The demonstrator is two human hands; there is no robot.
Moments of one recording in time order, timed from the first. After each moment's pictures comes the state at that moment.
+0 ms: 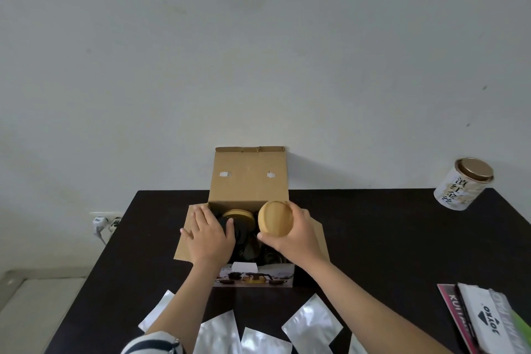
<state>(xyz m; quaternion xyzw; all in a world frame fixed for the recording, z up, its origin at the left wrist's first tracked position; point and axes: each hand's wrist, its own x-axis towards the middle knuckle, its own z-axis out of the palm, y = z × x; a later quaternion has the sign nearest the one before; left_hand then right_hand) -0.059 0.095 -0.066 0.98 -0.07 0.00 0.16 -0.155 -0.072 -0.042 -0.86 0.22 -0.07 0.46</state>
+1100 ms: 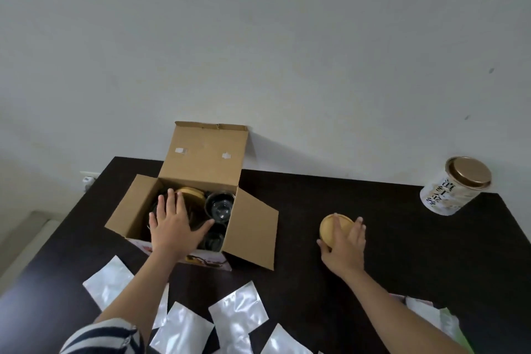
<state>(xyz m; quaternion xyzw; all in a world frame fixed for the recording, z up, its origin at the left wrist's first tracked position) -0.100 0.036 -0.075 1.00 -0.05 -0.01 0.06 -0.226 -0.299 -0.155 -0.92 0.30 0.08 0.22</state>
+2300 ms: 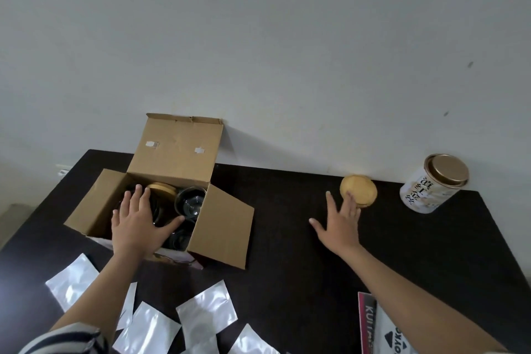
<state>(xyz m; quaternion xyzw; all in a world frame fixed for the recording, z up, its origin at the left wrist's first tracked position) -0.100 0.035 -0.078 1.00 -0.03 0.03 0.09 -0.204 -0.366 -0.142 -0.96 0.24 0.04 0.17</state>
